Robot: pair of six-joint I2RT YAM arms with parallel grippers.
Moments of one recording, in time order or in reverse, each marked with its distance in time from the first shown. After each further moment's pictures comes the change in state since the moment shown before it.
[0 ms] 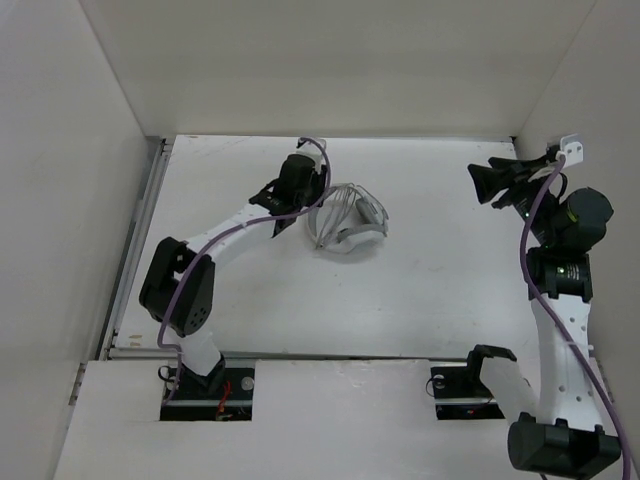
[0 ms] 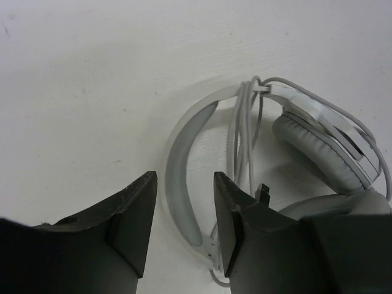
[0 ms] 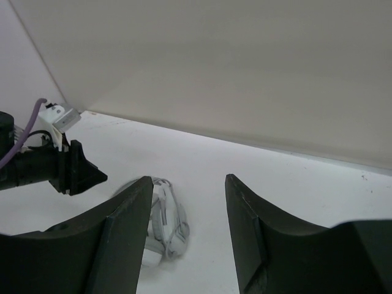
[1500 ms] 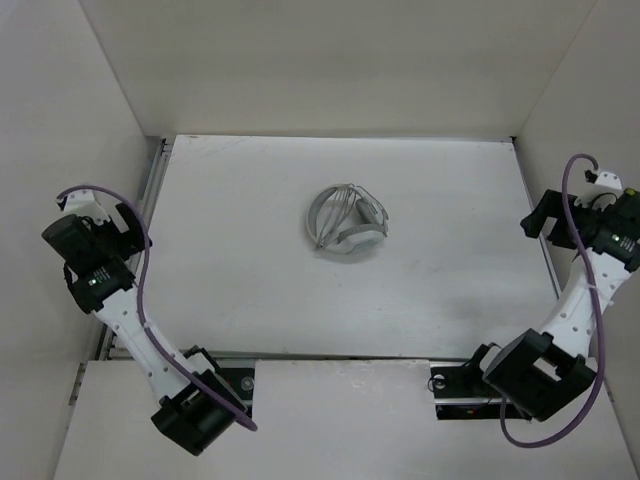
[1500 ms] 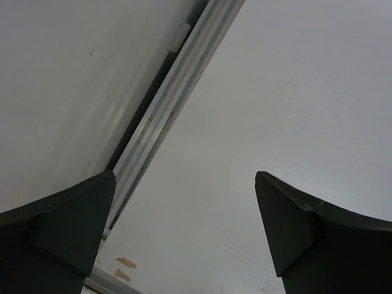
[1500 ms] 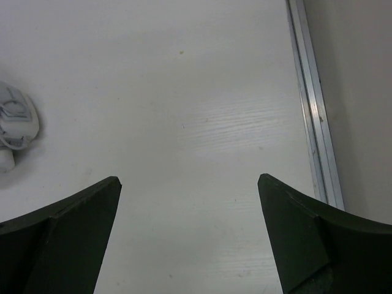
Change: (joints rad) left arm 1.284 -0.856 -0.293 -0.512 0.472 0.265; right arm -0.552 0.246 0.105 -0.722 -0.018 -0.438
